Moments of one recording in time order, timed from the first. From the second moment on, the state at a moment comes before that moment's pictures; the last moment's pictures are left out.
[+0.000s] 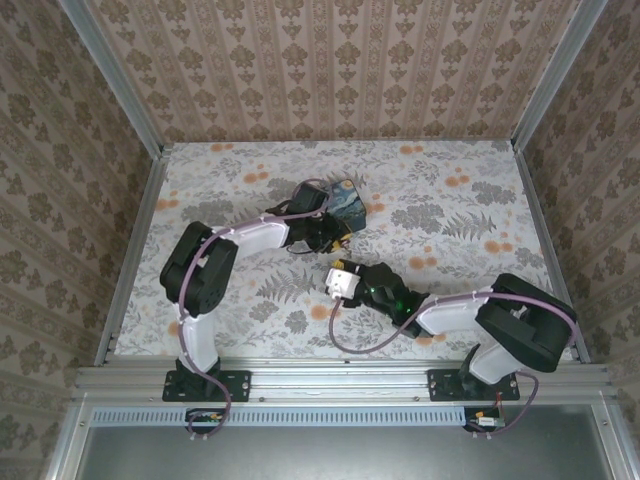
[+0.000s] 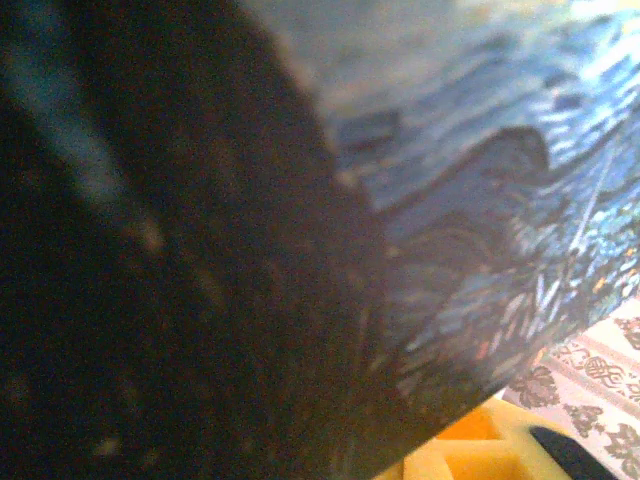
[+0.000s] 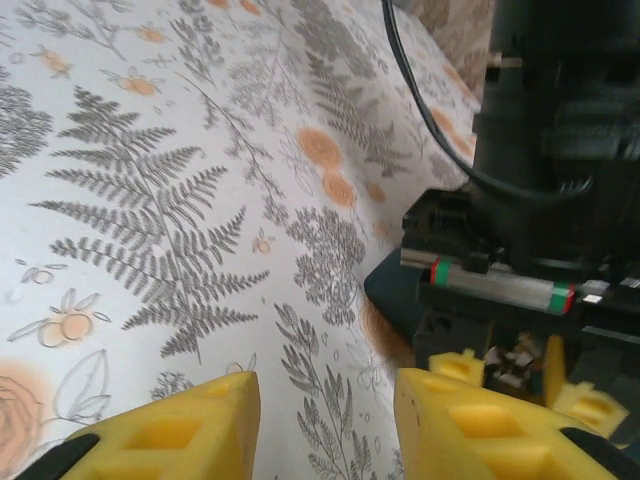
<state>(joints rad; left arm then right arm) -0.66 1.92 1.23 -0.22 0.42 -1.24 0.90 1.48 0.43 0.70 0.12 -0.63</state>
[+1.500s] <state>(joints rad) -0.65 1.84 1.15 -0.29 0.46 -1.21 0.82 1.61 0.56 0.62 0.23 -0.75</state>
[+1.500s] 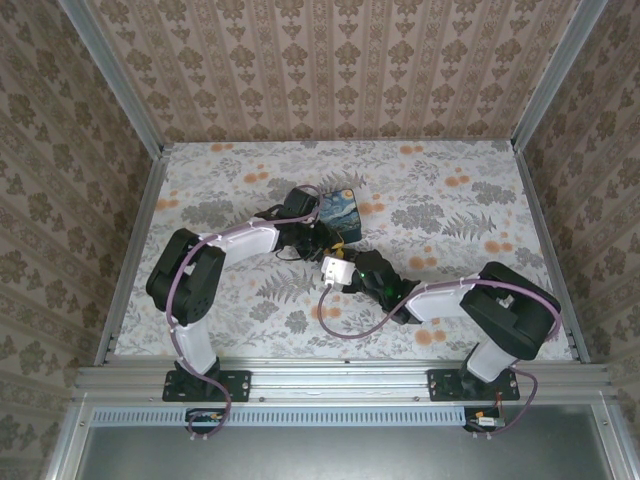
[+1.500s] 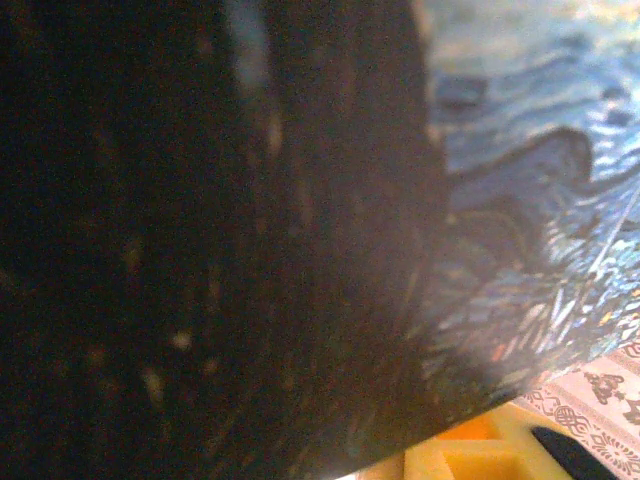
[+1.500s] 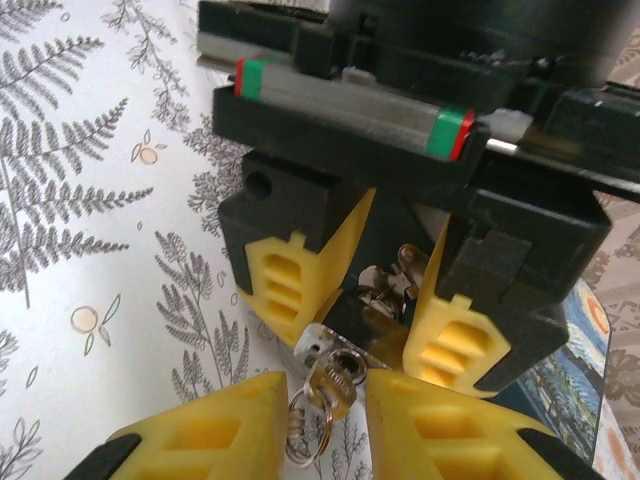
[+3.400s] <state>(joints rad) -0.65 1.83 1.15 -0.28 0.48 -1.29 0.82 1.55 0.74 0.23 0.26 -0.02</state>
